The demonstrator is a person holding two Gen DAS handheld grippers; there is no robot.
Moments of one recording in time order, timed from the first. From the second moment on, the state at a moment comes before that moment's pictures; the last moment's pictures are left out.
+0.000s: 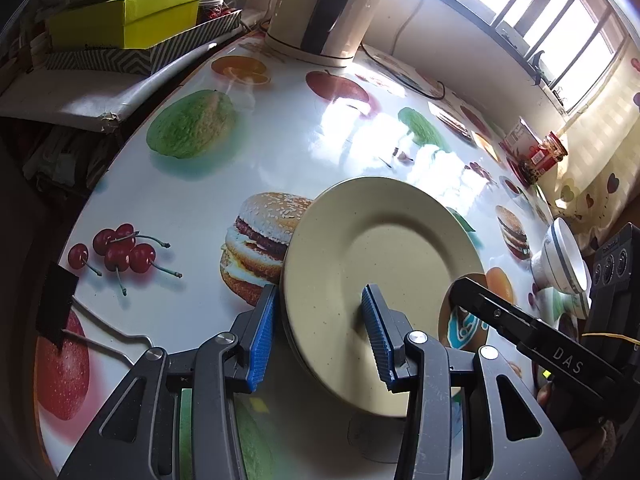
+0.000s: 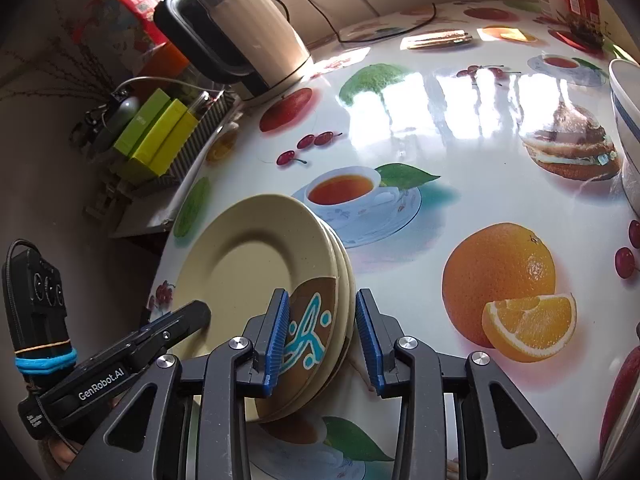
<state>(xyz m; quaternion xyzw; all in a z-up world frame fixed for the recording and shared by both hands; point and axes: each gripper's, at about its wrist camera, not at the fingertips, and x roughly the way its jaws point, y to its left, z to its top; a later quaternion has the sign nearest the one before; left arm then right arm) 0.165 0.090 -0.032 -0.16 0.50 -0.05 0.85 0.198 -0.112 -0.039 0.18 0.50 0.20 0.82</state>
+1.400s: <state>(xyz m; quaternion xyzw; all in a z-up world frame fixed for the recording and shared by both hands) 0.122 0.069 0.017 -0.09 0.45 -0.02 0.89 0.171 -0.128 0.007 0.12 0.44 0.16 0.87</state>
